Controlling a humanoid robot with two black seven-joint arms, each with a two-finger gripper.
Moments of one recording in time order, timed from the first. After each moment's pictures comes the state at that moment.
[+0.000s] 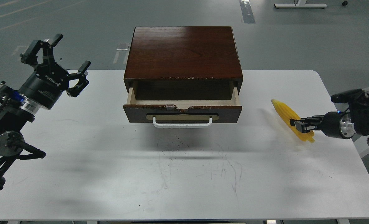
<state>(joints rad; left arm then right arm) -0.42 0.63 -0.96 -1.13 0.25 -0.49 -0.44 1.12 -0.77 -0.27 0.85 -1.37 0.09 0.49</state>
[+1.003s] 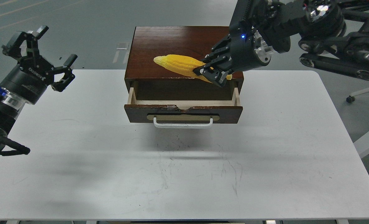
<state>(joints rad) -0.43 0.71 -0.97 -1.14 0.25 -0.49 -0.44 1.88 -0.38 -0.60 1.21 -1.47 0.05 0.49</state>
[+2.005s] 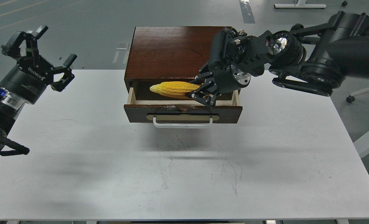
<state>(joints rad) -0.43 0.71 -0.97 -1.14 0.25 -0.49 -0.44 1.77 -0.20 -0.69 1.05 -1.51 -0.05 0.49</state>
